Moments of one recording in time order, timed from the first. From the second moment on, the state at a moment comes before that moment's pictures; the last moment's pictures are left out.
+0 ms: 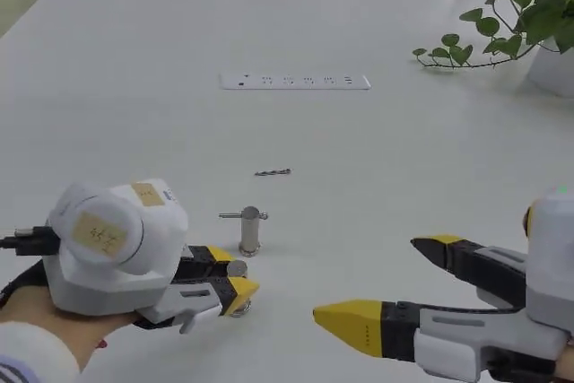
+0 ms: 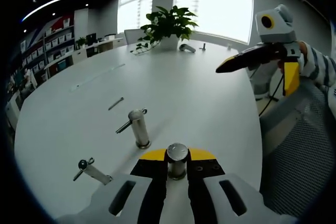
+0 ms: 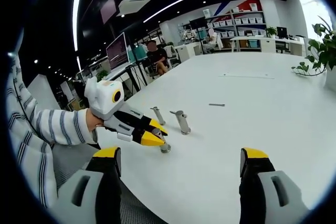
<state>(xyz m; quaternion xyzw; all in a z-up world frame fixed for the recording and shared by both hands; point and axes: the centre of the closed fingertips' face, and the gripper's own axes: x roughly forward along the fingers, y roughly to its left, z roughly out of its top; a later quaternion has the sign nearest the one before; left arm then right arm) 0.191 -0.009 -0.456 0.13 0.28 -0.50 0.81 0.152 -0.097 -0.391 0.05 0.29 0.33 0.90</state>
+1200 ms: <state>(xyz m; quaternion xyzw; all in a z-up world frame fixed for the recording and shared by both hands) 0.175 0.042 -0.417 0.05 0.26 -0.47 0.84 0.153 -0.099 -0.393 0.03 0.30 0.33 0.90</state>
